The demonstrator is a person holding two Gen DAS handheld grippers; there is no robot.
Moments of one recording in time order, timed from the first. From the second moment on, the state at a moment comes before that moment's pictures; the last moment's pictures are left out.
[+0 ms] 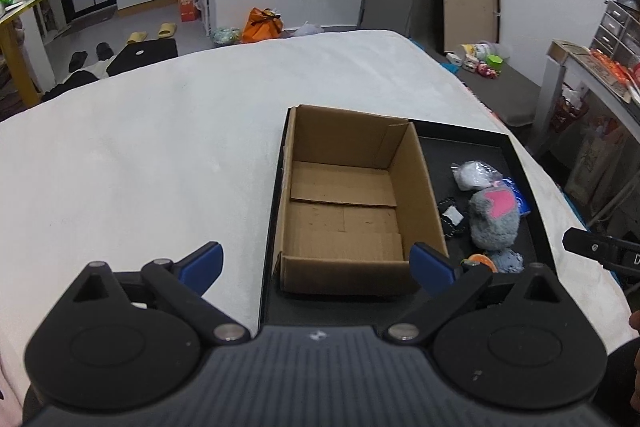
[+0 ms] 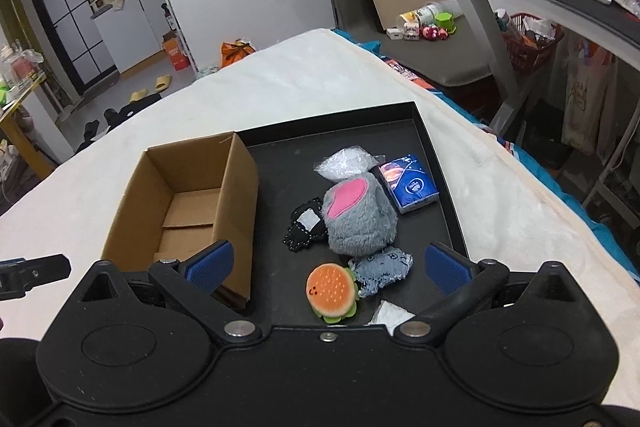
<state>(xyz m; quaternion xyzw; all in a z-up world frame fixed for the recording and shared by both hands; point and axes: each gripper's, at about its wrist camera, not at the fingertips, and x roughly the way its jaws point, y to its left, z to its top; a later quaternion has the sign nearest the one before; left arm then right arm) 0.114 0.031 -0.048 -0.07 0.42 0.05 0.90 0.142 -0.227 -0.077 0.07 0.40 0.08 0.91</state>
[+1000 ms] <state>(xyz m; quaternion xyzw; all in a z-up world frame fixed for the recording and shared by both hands) 0.181 0.053 -0.112 -0.12 0.45 0.11 0.88 0.243 -0.220 -0.137 0.04 0.46 0.09 0.88</state>
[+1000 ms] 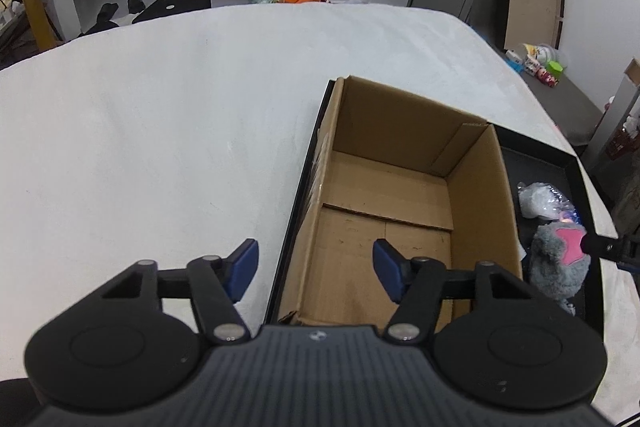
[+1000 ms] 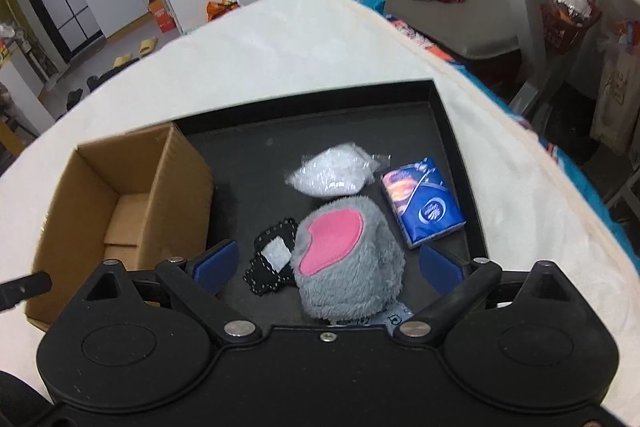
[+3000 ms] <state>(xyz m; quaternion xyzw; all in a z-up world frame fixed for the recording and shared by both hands) 0.166 0.059 -0.125 -0.12 0.47 0.10 0.87 0.201 -0.162 -0.090 0.02 0.35 0.21 0.91</state>
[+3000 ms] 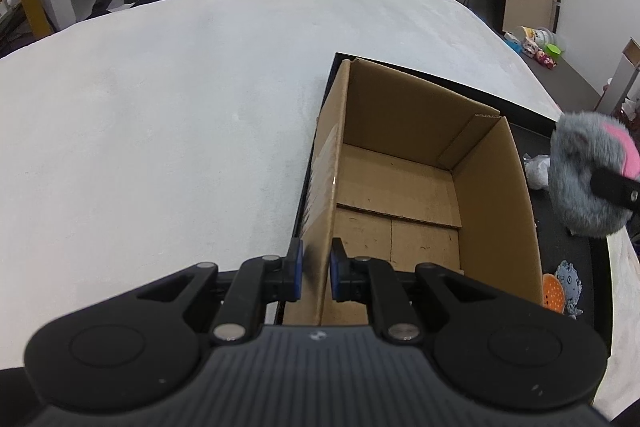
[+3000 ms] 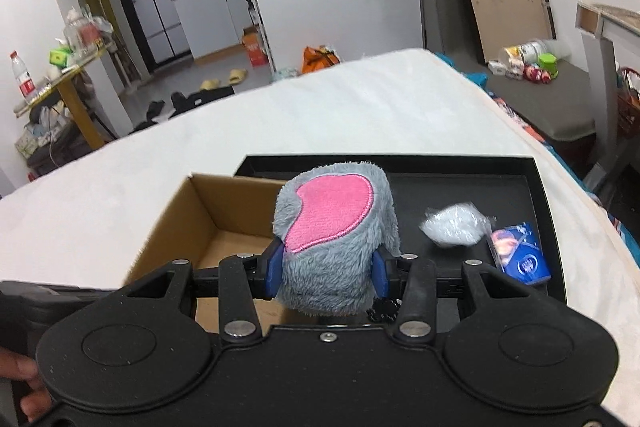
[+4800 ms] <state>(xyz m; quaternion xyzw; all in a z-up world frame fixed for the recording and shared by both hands) 0.172 0.080 -0.121 -0.18 0.48 0.10 0.86 0.199 -0.086 -0.100 0.01 0.37 0.24 0.90</state>
